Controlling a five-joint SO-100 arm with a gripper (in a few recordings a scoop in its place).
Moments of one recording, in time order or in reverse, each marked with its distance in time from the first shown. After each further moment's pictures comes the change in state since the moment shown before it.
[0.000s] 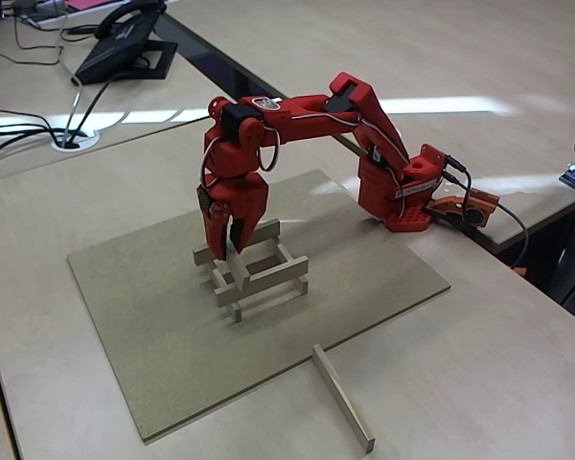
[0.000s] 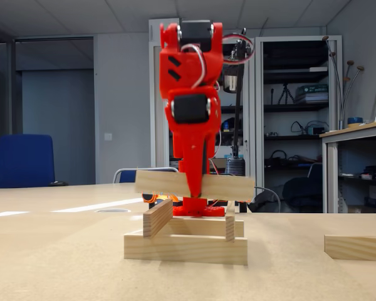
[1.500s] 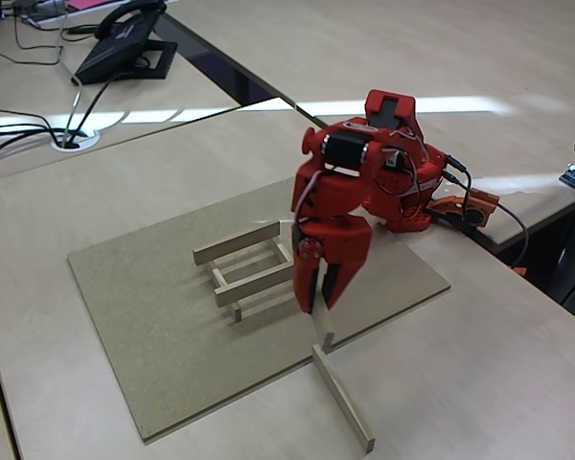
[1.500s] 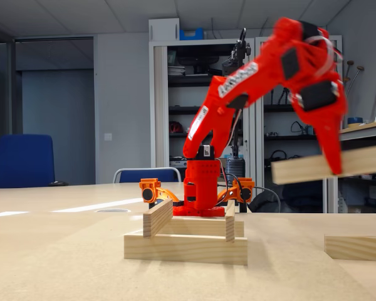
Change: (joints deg) arm -25.6 2.3 -4.3 -1.1 42.4
